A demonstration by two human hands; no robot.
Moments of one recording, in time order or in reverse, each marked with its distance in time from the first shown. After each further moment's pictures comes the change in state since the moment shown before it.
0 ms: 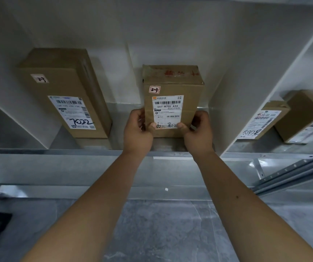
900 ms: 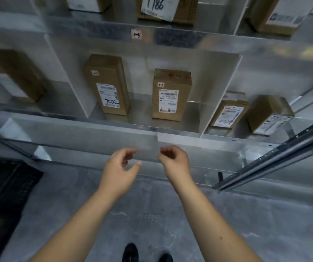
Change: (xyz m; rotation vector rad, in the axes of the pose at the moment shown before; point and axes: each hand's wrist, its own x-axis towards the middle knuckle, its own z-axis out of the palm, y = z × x) left_hand -0.250 0.075 -0.127 0.232 -0.029 -0.052; right_hand -0.217 -0.069 -0.049 0.043 -0.237 0.258
